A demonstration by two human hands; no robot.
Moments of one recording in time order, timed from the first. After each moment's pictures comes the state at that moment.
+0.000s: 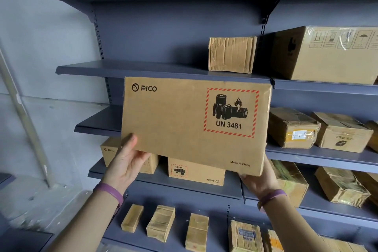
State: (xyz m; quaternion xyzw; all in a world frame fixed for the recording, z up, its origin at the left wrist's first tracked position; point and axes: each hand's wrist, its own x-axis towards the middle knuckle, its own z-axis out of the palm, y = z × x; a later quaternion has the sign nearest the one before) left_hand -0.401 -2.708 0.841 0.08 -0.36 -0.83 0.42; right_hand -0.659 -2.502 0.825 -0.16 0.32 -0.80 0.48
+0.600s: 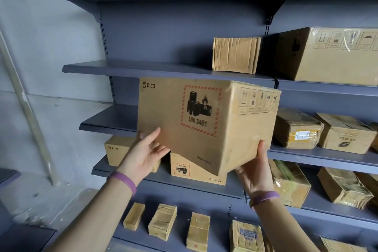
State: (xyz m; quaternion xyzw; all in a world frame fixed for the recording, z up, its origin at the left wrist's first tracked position) left_hand -0.412 -2.681 0.870 0.17 -0.32 -0.85 0.38; right_hand -0.628 -2.517 0.829 -0.18 0.22 -0.87 0.41
